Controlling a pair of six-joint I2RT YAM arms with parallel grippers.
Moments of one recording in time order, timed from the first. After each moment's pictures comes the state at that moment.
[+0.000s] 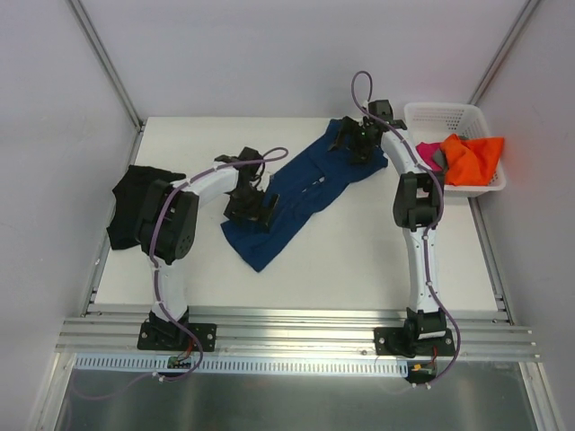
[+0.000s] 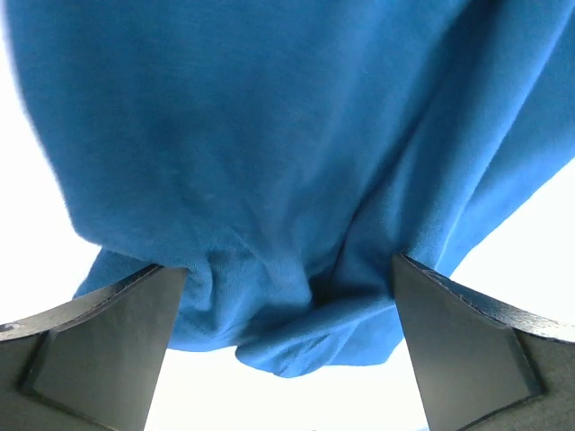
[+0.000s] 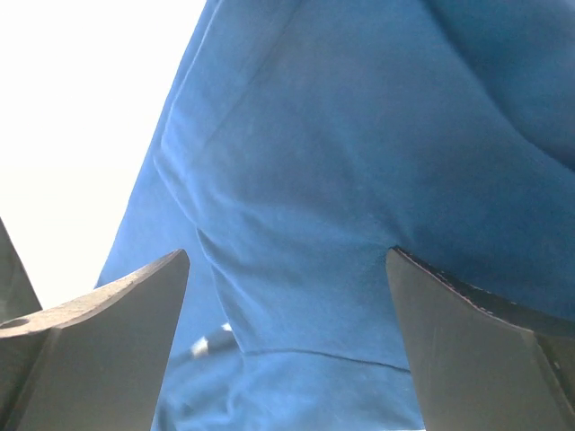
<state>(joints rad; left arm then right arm) -0.40 2.00 1.45 -0.84 0.21 -0.08 0.15 2.57 2.35 -0.71 -0.41 0.45</state>
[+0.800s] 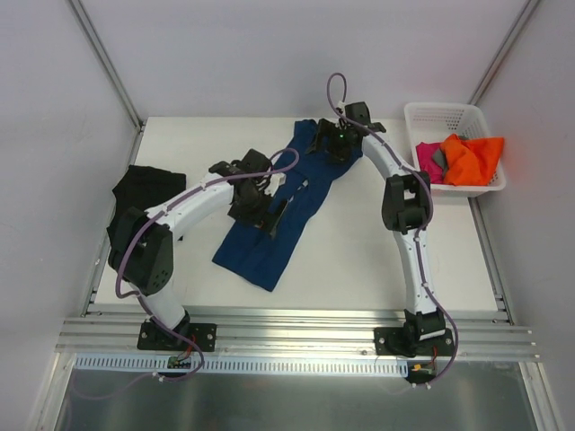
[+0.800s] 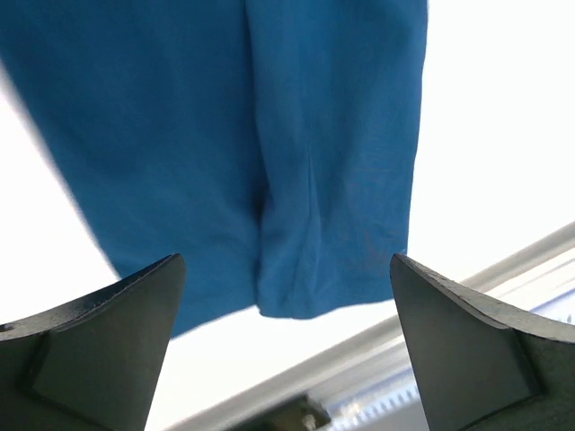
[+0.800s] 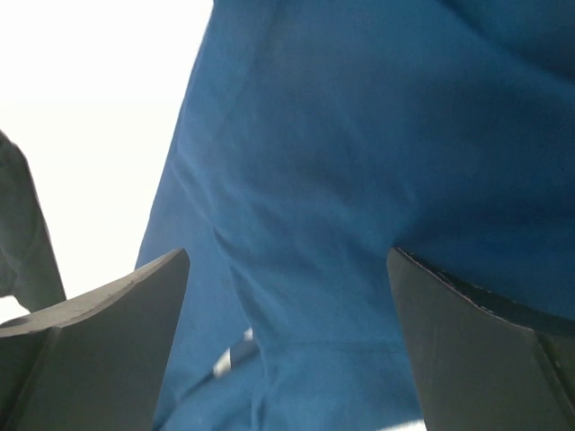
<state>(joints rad) -0.56 1.70 1.28 -0.89 0.20 -0.09 0.27 2.60 2.37 -0.61 -0.46 0.48</state>
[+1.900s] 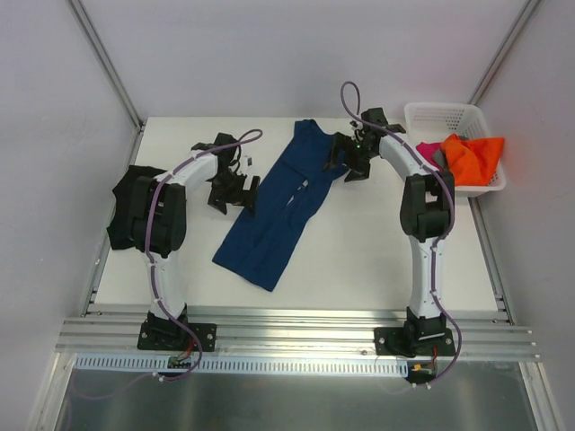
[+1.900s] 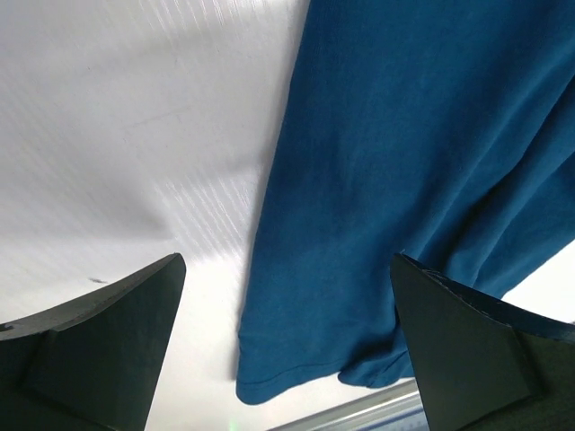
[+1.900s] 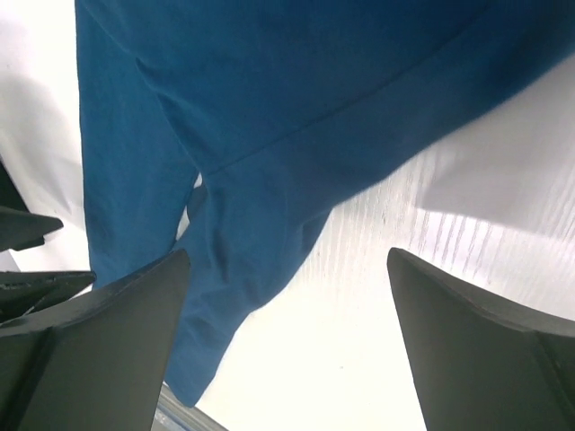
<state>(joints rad) -0.25 2.01 1.52 -0.88 0.25 -0.07 0.21 2.29 1.97 -0.79 -0.44 0.38</state>
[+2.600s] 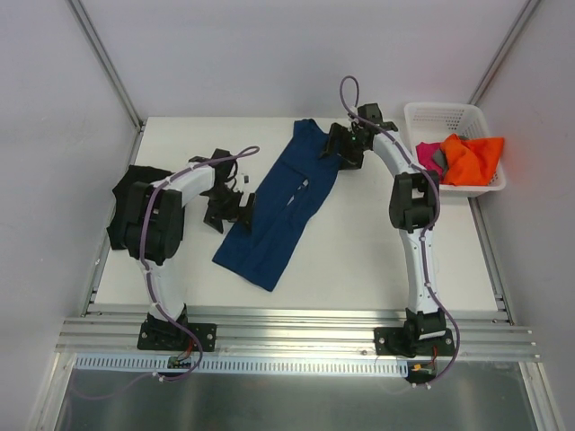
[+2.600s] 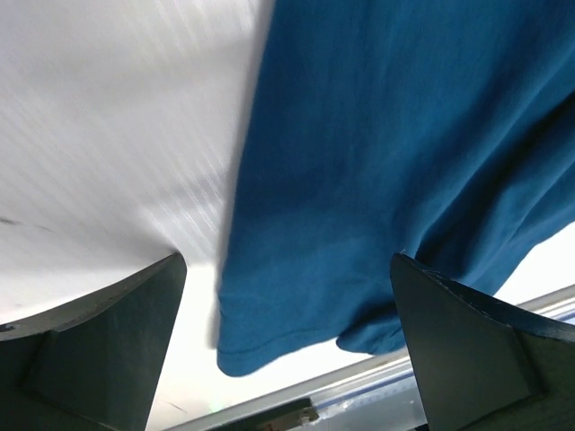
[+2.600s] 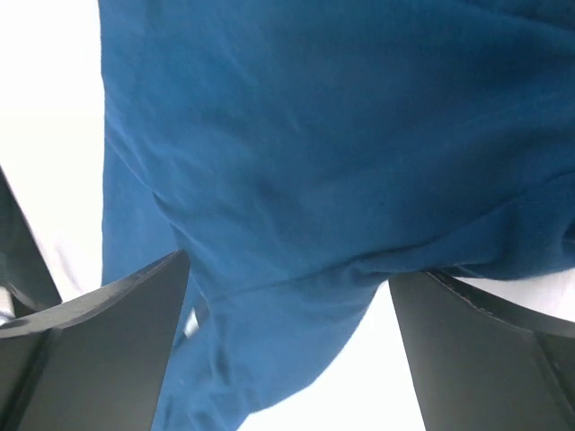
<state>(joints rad) -0.25 1.94 1.34 -0.89 0.29 -0.08 0.20 2.54 2.28 -0.74 -0.46 0.43</state>
